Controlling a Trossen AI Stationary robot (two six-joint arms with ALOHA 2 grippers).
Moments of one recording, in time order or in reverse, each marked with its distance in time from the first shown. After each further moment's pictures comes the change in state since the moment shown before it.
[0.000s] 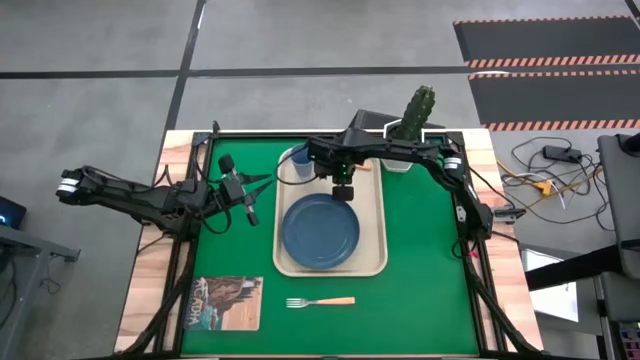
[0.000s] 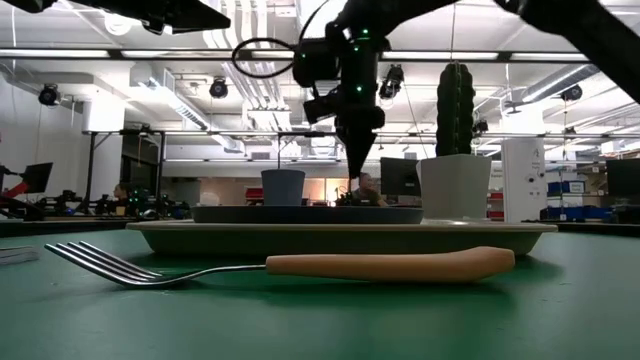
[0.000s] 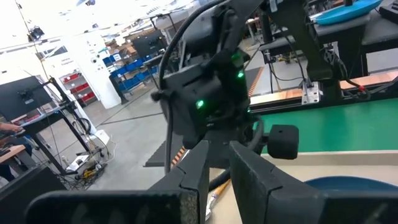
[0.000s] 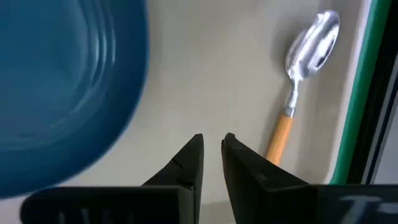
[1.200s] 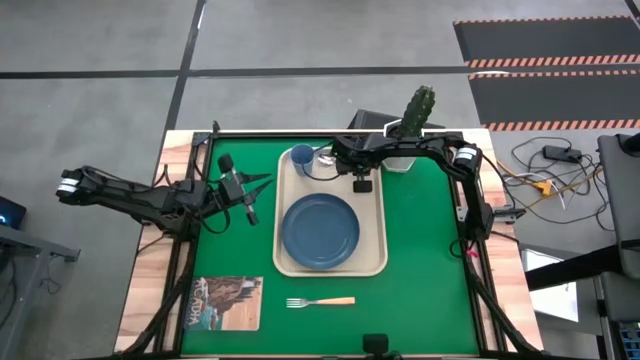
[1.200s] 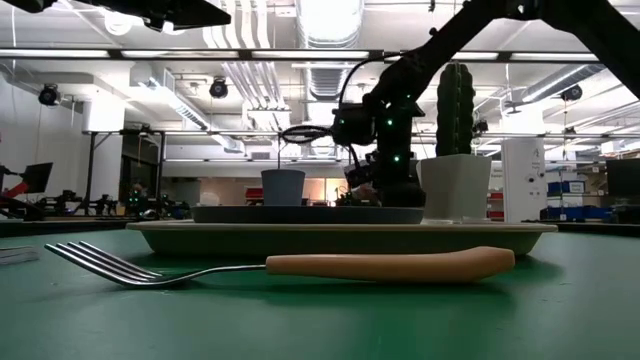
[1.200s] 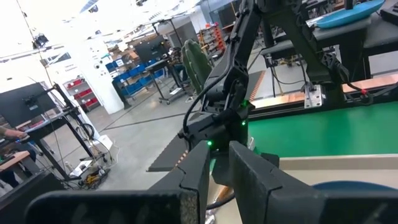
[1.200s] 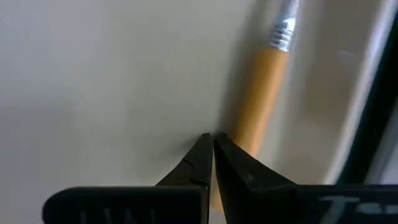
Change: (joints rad) left arm 0.000 0.000 0.000 0.026 0.000 0.031; right arm -0.162 -0.098 -0.537 0.494 0.164 -0.223
